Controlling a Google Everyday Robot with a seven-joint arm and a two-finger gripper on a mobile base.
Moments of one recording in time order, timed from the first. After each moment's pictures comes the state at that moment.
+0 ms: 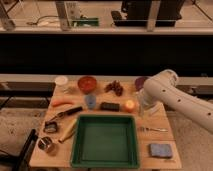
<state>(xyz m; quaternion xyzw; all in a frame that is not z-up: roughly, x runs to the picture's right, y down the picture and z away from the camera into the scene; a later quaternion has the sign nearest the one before) 0.183 0.085 0.753 -0.20 -0.08 -0.13 0.97</state>
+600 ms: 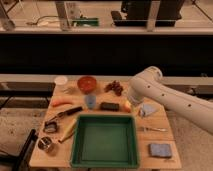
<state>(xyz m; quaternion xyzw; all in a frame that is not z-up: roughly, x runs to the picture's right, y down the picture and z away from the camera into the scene) 0.123 0.071 0.780 -0.20 -0.10 -0.17 0.96</state>
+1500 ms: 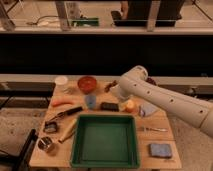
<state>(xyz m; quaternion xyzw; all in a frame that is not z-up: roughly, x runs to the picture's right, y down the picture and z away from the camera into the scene) 0.068 0.055 0.814 -0.16 -0.14 -0.18 0.96</state>
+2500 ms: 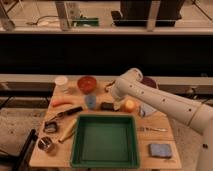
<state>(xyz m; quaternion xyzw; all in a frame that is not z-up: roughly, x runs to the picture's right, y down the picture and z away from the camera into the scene) 0.046 0.050 0.852 -0.15 -0.16 -0.16 0.96</state>
